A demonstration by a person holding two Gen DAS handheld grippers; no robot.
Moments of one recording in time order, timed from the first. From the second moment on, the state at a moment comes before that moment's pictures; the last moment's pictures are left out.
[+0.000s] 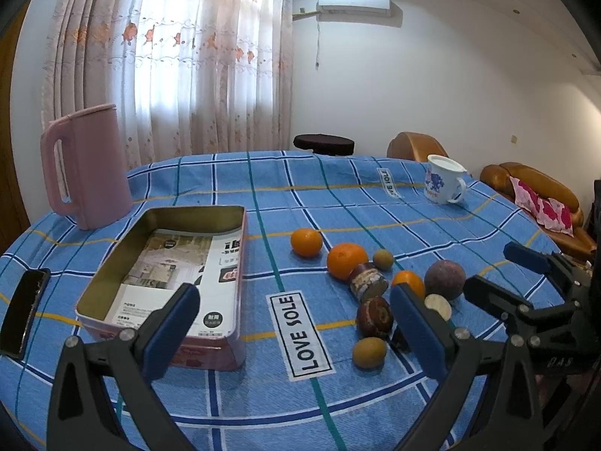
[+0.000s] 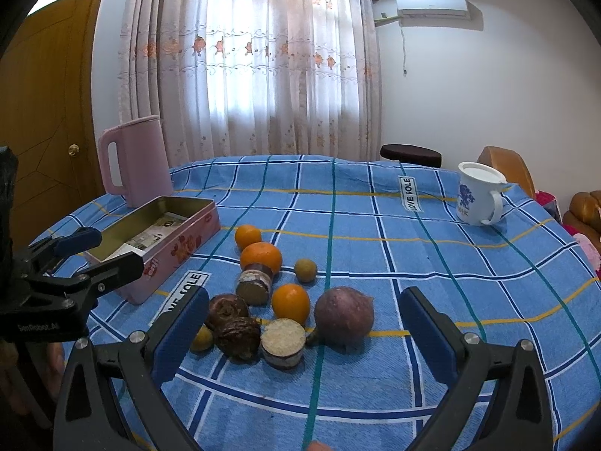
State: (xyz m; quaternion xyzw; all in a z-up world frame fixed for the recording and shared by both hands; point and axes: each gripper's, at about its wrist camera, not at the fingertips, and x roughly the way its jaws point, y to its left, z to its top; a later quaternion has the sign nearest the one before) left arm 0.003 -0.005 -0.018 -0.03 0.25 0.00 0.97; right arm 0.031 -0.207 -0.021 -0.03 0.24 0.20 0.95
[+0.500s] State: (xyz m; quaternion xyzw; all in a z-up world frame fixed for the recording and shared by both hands) left arm 0.020 -0.040 -0.052 -0.01 0.30 -0.07 0.95; right arm 0.031 -0.223 -0.044 -0.04 0.26 0.21 0.94
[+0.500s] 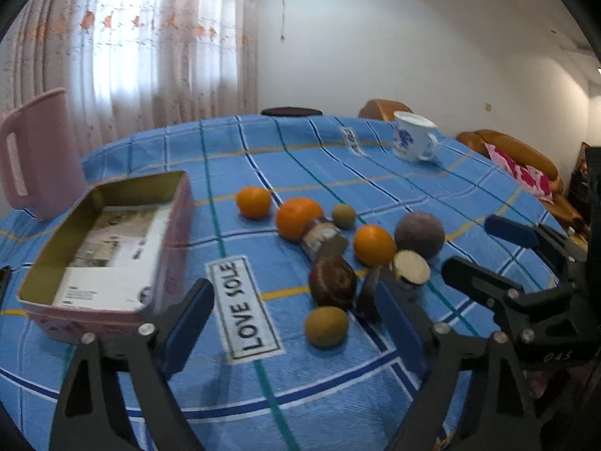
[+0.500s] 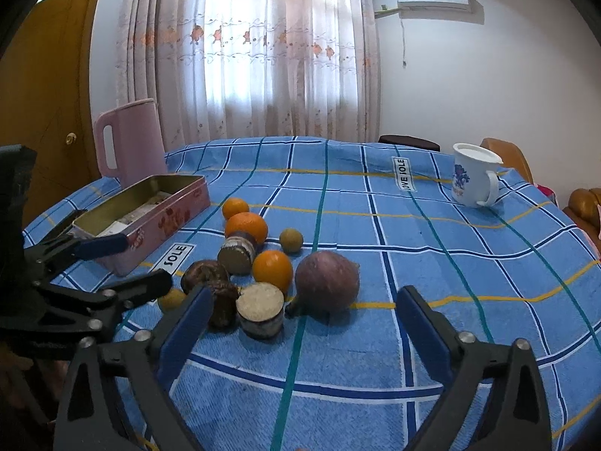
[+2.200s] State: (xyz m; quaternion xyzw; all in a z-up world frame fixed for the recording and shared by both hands) left arm 0.013 -0.027 -0.053 -0.04 0.29 -0.11 0.95; right arm 0.039 -0.195 -0.059 -0.06 0.28 0.26 0.92
